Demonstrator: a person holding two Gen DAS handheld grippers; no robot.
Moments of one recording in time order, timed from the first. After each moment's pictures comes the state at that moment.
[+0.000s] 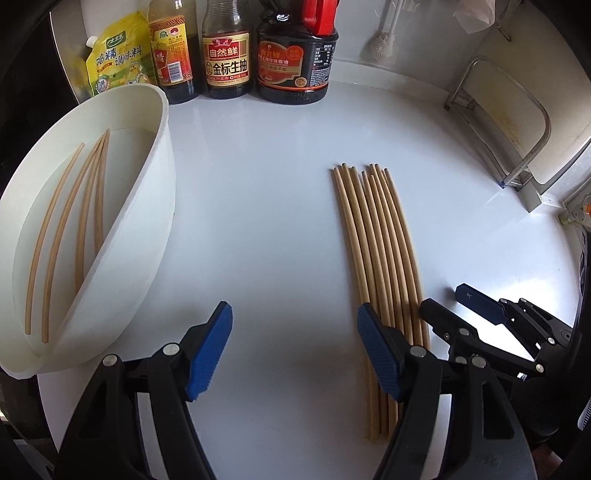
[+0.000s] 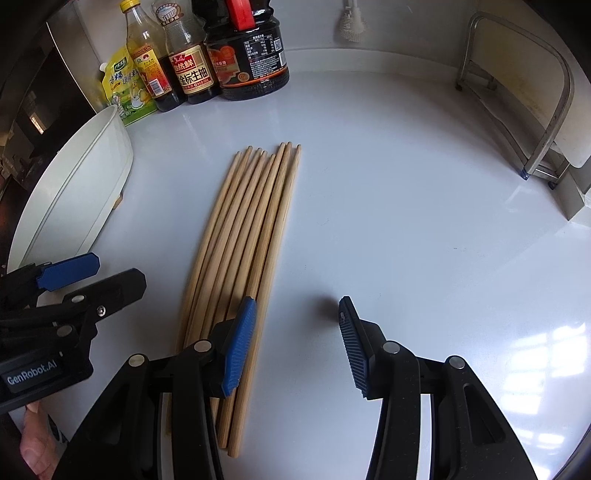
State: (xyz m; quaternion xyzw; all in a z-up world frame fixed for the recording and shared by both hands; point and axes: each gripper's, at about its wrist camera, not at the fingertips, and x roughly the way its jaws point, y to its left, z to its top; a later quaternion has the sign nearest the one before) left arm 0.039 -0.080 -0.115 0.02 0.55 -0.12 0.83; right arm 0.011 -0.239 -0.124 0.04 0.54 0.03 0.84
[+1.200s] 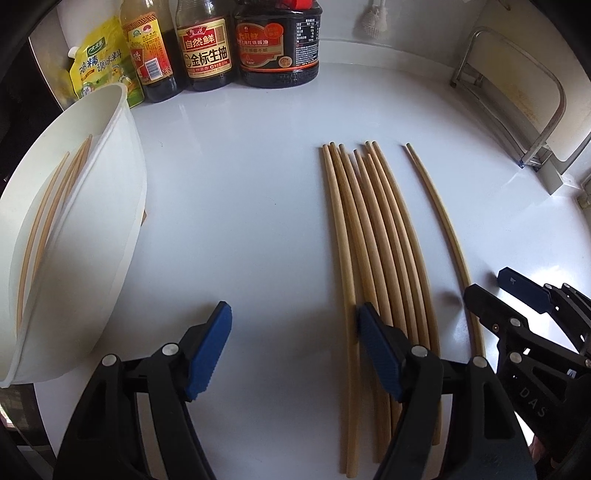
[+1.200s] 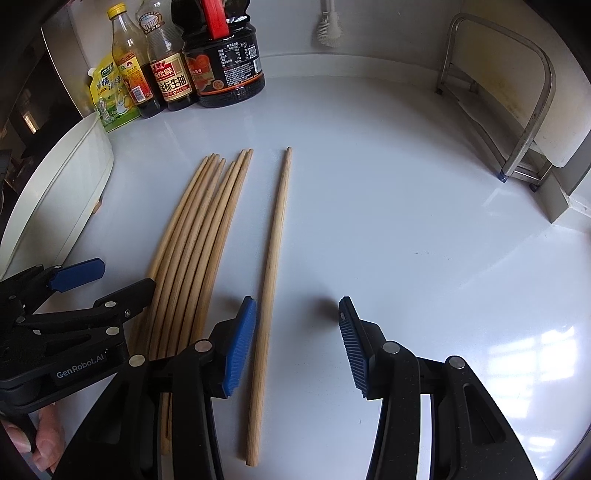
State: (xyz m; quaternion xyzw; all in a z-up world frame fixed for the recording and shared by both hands) left arm 0.046 -0.109 -0.143 0.06 0.55 -0.10 0.83; right arm 0.013 -0.263 -0.128 0.03 0.53 0.01 0.85
